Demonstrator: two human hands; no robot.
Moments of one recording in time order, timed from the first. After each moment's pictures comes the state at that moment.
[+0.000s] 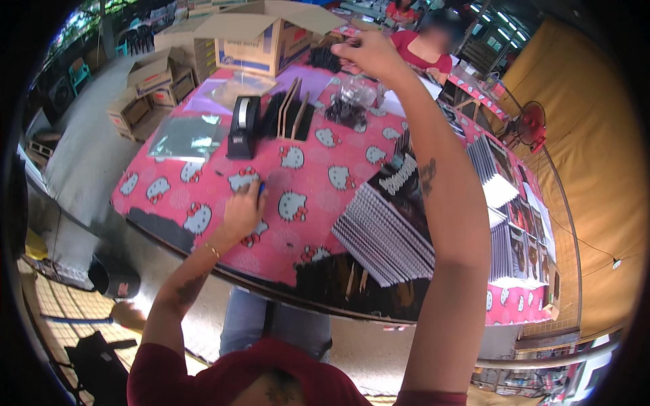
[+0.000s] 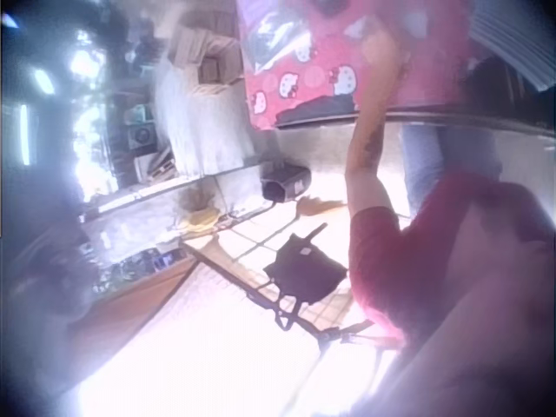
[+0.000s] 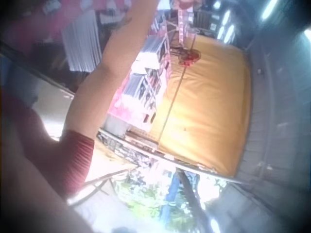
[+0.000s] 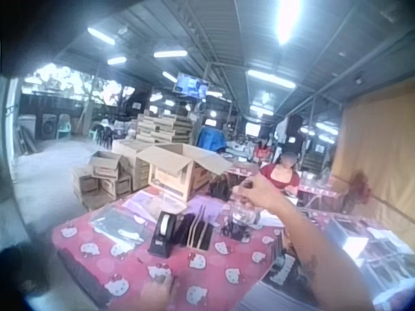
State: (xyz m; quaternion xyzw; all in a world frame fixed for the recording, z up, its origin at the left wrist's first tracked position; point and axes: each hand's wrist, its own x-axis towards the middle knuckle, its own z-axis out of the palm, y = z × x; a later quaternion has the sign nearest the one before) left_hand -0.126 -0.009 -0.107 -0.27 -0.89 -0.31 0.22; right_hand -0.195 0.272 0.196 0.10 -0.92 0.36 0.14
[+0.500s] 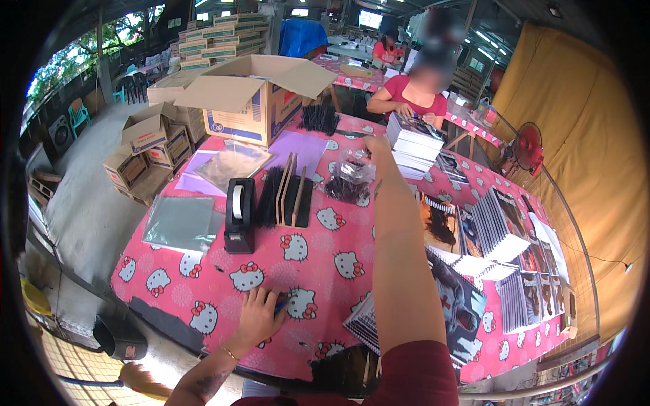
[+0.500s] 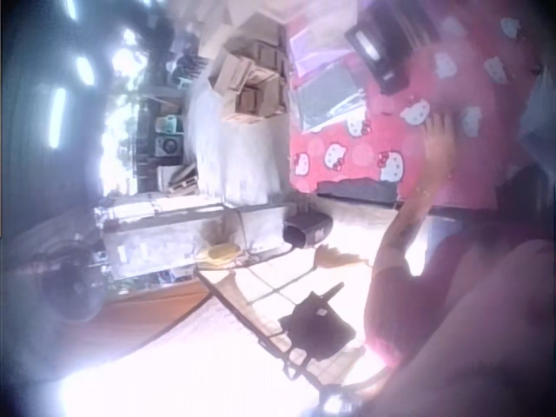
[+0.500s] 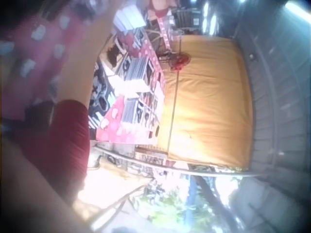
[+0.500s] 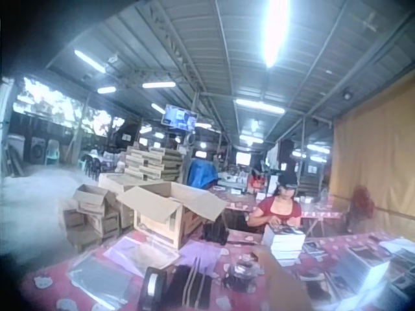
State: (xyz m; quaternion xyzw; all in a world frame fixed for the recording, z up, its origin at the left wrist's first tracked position) left_hand -0.132 -0.002 -0.117 -0.34 -0.89 -0.24 0.17; right_hand -0.429 0.432 0.041 -0.33 -0.72 0.61 0.09
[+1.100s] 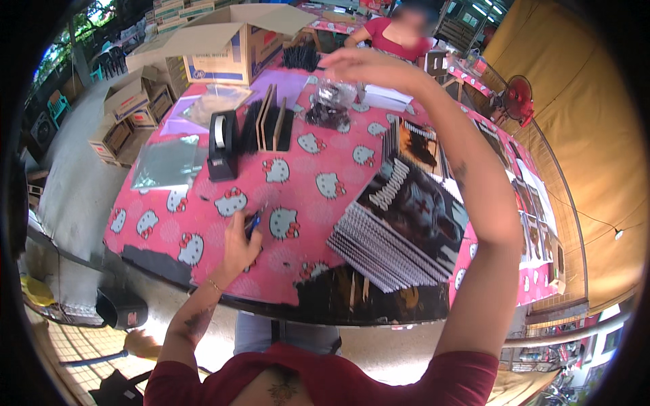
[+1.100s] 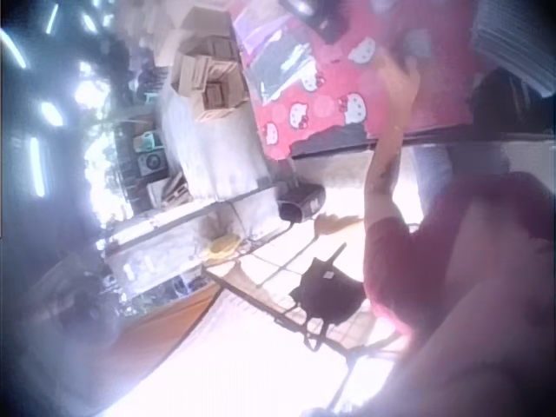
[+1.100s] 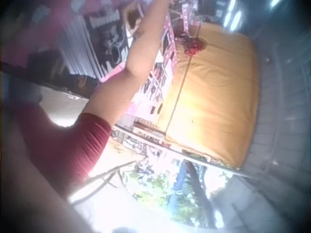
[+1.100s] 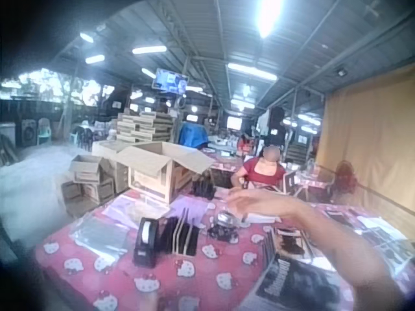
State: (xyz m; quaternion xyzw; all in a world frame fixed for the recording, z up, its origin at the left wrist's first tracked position) left_hand -0.114 -0.013 -0.118 -0.27 -0.81 -0.50 0.13; right_hand -0.187 0.312 0.196 0.15 -0.95 0.28 -0.05
